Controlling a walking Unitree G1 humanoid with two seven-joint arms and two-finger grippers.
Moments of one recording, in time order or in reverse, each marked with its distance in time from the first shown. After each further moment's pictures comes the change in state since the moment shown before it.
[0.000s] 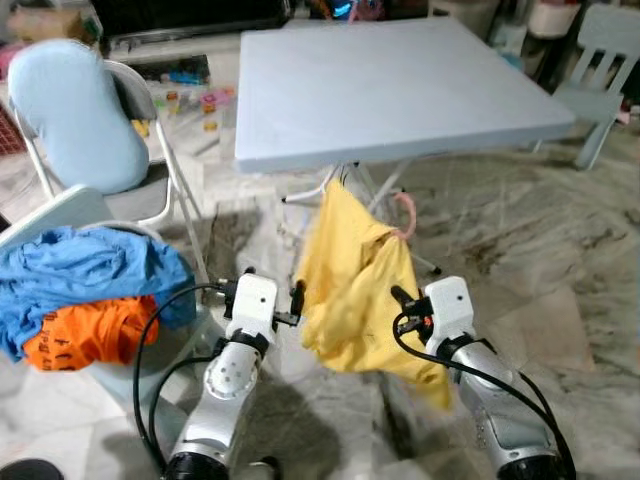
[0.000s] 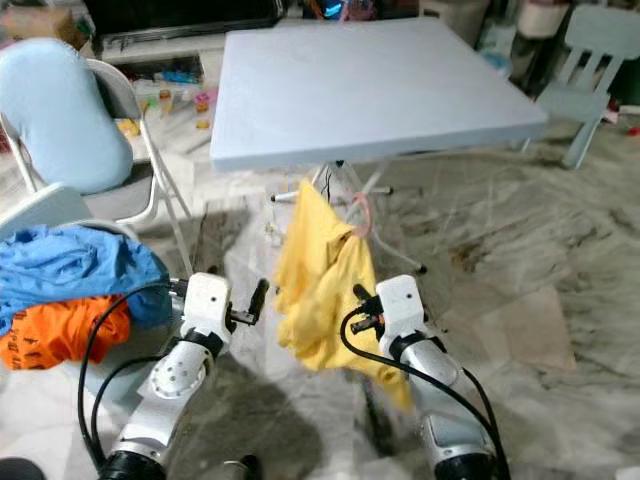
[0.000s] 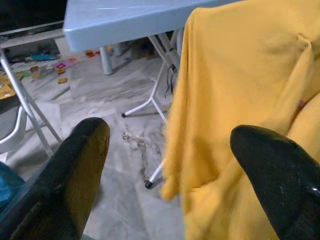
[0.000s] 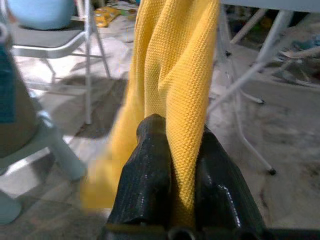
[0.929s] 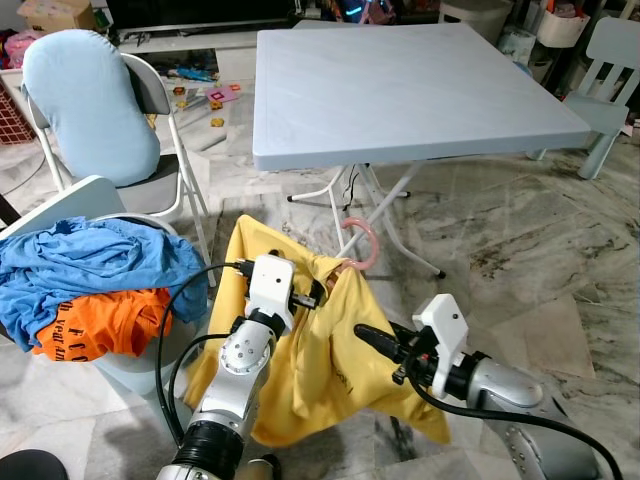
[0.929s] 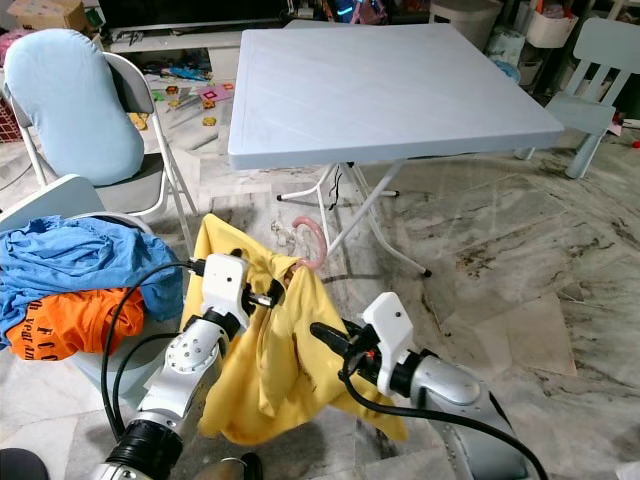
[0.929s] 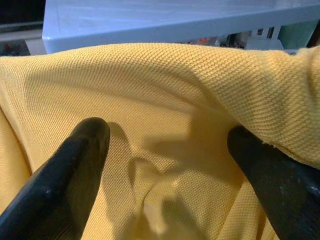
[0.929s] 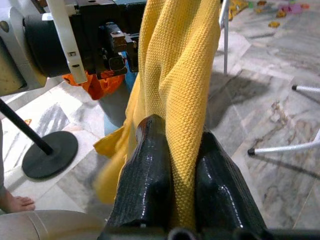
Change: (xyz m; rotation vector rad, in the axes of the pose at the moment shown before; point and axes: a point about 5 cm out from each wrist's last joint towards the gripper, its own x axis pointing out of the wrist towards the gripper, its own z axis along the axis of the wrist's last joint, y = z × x) left arm 0.024 -0.026 0.014 -0.074 -0.035 -0.144; right arm -0.038 0.025 0.018 0.045 0.060 0.481
